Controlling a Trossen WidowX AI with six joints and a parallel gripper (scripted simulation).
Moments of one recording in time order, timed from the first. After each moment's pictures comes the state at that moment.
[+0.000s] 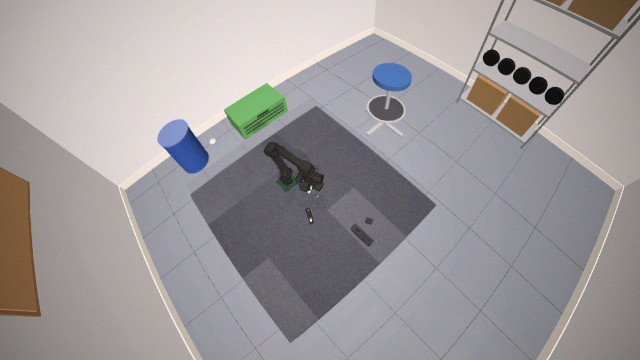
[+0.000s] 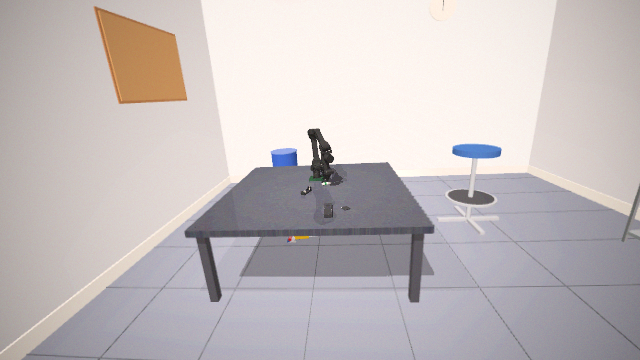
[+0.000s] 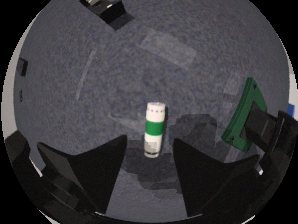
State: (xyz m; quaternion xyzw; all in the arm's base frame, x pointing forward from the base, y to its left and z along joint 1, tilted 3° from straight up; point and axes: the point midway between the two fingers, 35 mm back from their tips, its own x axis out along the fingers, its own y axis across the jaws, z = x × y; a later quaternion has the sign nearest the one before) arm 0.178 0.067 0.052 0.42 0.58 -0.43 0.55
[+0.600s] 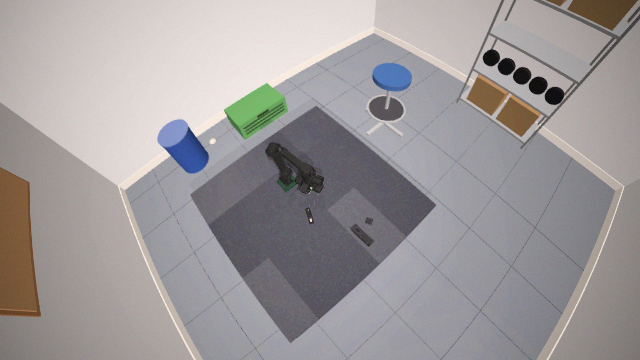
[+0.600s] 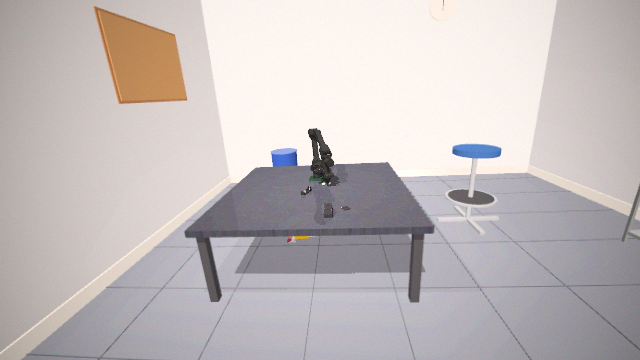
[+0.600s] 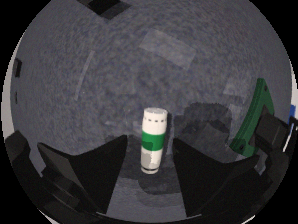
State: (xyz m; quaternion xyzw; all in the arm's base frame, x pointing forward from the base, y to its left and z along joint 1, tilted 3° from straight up) arm 0.175 0.067 0.024 0.42 0.58 -0.43 0.55
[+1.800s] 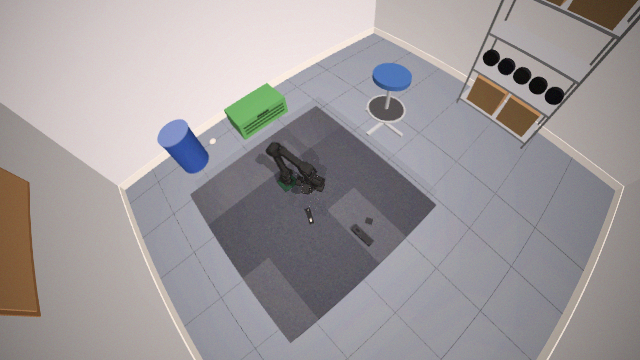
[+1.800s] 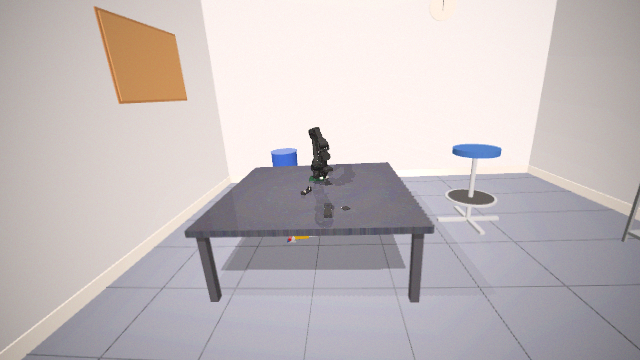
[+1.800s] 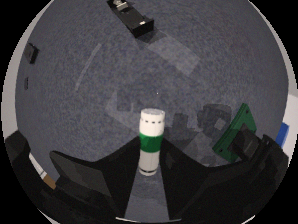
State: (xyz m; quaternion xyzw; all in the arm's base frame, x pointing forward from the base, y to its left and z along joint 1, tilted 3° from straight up) arm 0.205 0.051 0.078 0.38 0.61 -0.39 0.58
